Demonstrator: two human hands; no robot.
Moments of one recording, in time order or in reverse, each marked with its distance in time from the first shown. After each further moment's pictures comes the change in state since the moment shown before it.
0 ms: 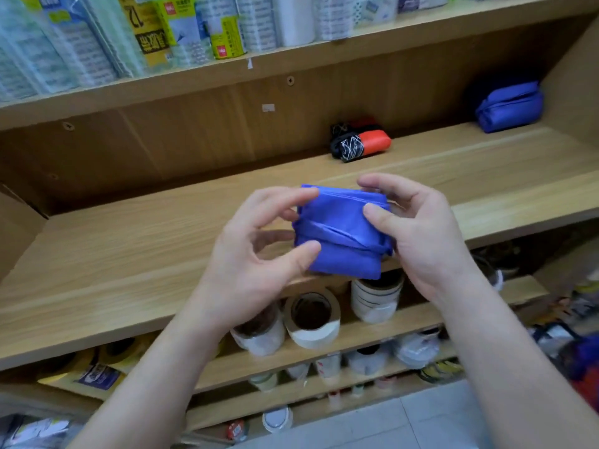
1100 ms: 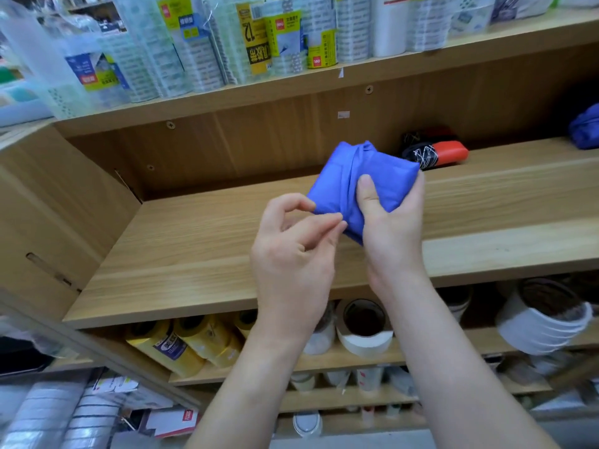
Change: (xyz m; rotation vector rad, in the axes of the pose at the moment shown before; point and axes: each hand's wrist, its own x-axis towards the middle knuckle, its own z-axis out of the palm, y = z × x) left_hand -0.025 0.003 -0.008 0.326 0.635 0.007; right_hand 0.009 0.009 0.122 0.237 0.264 0.012
